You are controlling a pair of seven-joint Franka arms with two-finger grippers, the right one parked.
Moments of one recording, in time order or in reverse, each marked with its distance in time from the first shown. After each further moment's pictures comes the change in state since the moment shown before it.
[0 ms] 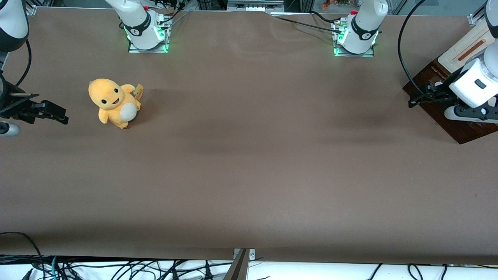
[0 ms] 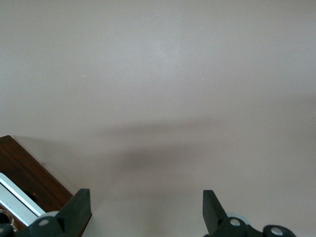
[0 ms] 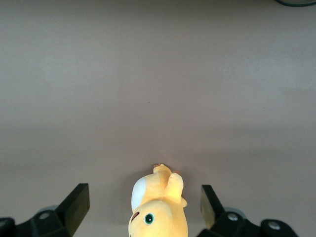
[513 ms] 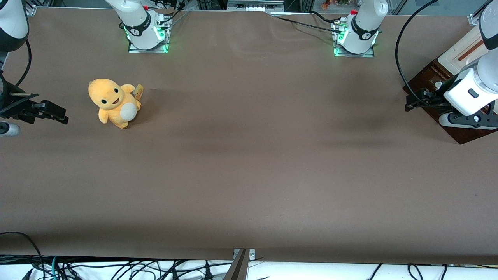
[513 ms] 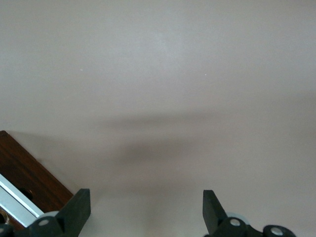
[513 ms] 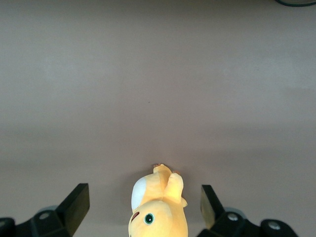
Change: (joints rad) arm 0.000 0.023 0.001 0.003 0.000 -0.008 -0.023
